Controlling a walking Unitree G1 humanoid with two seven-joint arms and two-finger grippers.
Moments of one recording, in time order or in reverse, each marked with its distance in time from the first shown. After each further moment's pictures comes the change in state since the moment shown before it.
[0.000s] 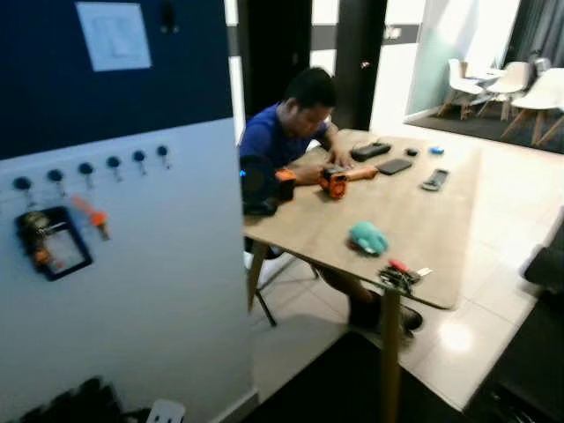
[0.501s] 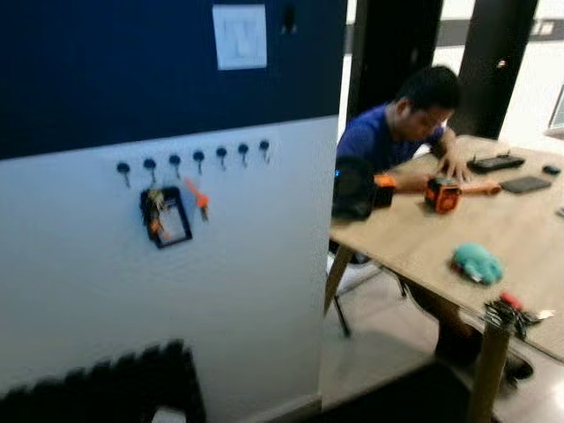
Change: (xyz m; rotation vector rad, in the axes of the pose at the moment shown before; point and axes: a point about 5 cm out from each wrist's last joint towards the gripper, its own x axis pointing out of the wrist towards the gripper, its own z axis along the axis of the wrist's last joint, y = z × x) left arm 0.000 0.000 -0.004 0.006 0.026 0.003; right arm -0.001 -0.006 0.000 -0.006 0.001 -0.021
